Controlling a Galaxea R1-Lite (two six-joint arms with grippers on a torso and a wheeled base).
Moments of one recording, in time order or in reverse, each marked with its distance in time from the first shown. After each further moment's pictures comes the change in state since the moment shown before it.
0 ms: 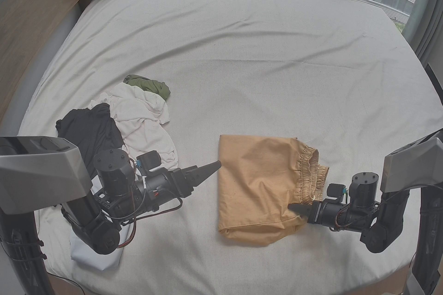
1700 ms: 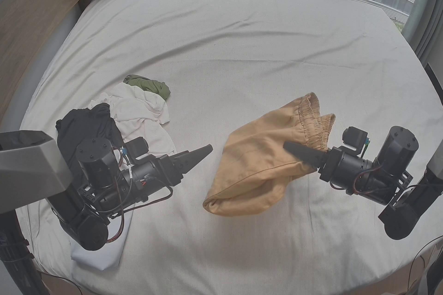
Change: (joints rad) left arm 0.029 -0.108 0.019 0.000 -0.001 -0.003; right arm 0.128 -0.411 -0.136 0.008 0.025 0.104
